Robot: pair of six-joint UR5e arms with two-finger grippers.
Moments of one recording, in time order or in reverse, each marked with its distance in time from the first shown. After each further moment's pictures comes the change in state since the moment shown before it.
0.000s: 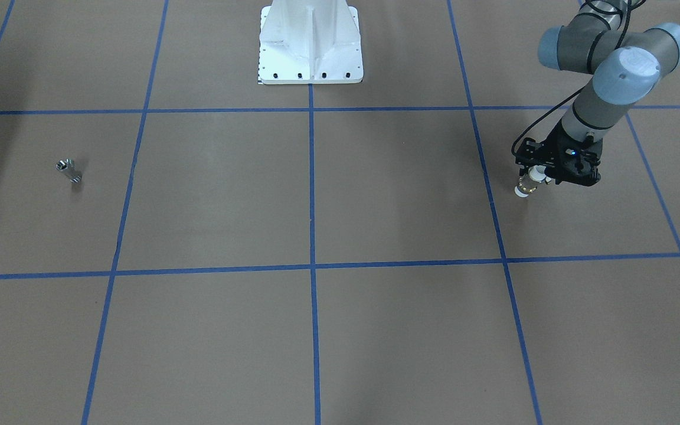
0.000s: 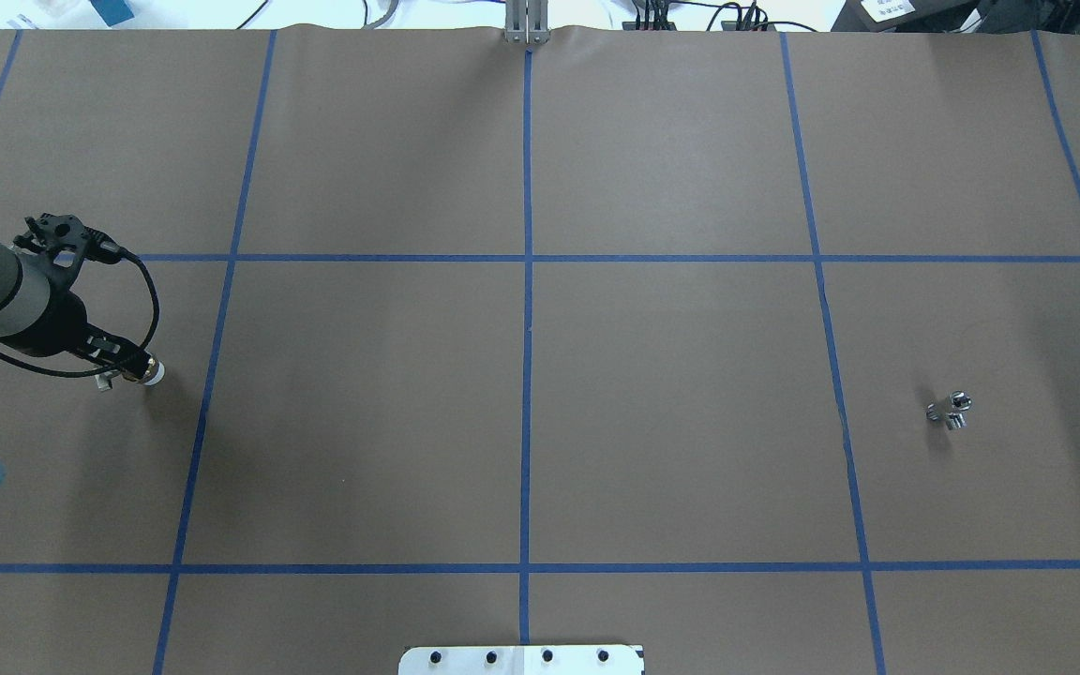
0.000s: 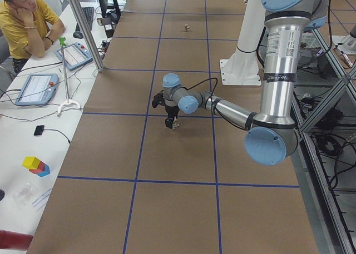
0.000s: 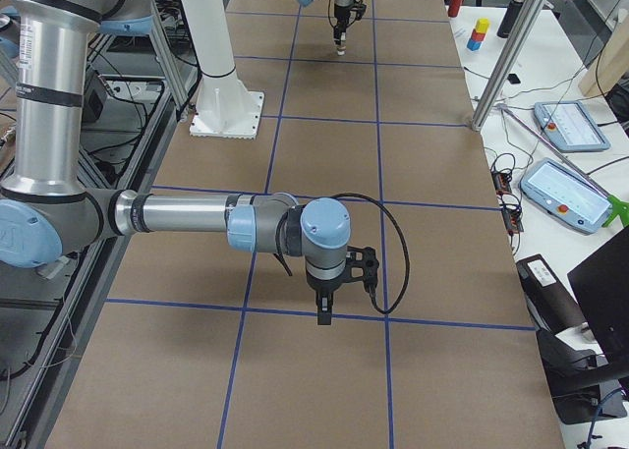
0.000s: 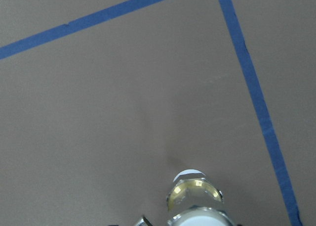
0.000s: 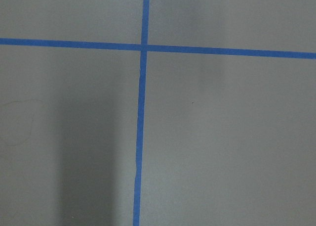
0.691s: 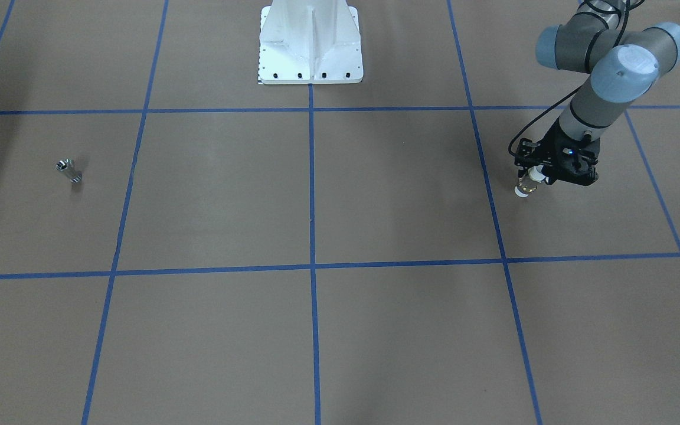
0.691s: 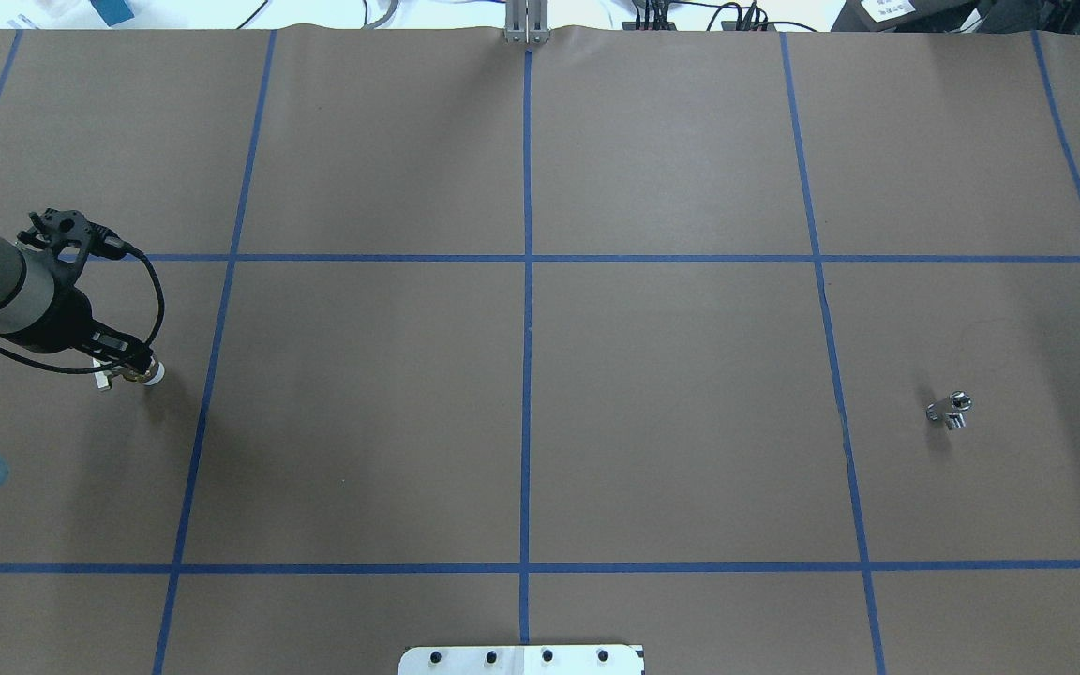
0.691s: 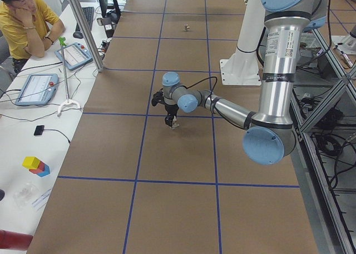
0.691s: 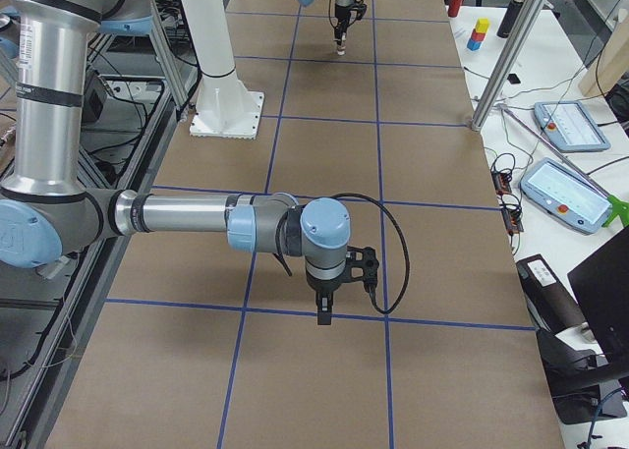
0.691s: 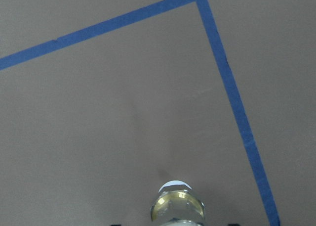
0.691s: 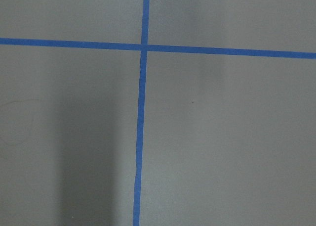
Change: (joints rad) left arm -0.001 -0.005 -0.014 0.000 -0.002 -0.009; right arm 0.000 0.000 0.000 0.000 0.000 -0.001
